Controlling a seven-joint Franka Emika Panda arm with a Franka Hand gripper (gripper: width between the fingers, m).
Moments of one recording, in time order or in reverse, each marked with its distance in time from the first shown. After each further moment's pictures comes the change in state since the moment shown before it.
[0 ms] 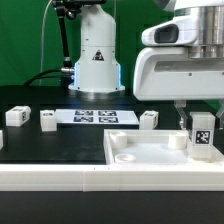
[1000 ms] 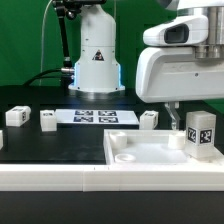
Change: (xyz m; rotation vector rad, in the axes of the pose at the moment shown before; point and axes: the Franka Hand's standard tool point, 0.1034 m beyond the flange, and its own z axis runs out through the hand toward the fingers) arm -0.001 -0.002 -0.001 -0.001 -0.016 -0.385
